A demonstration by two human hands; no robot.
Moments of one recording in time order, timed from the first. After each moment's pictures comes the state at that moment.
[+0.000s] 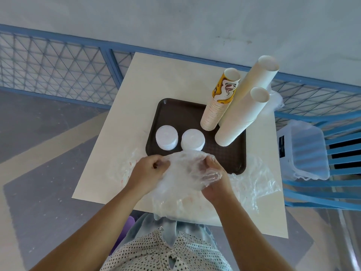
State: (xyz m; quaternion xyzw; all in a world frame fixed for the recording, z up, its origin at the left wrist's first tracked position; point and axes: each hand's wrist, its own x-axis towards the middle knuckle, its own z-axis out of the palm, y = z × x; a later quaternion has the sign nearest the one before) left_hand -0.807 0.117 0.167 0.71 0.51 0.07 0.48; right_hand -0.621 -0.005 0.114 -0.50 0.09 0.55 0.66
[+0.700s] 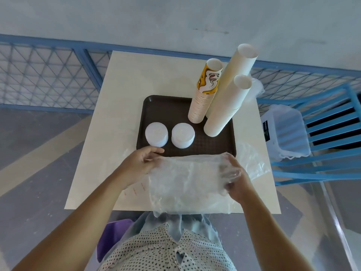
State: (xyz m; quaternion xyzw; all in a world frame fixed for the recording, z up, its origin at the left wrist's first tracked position) left_hand -0.818 0.157 0.161 0.69 0.38 -0.02 0.61; right_hand -0.582 -0.082 0.119 -0.63 0.05 0.48 0.61
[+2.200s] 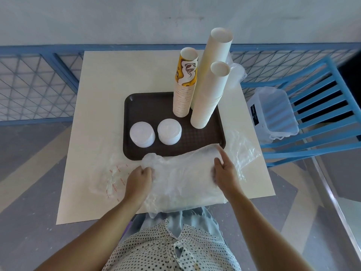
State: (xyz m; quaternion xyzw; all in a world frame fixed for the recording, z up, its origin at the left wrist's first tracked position) left_hand -0.797 0.096 0.107 0.63 0.57 0.02 0.53; right_hand -0.602 -0.093 0.095 -0.84 -0.07 0.28 0.46
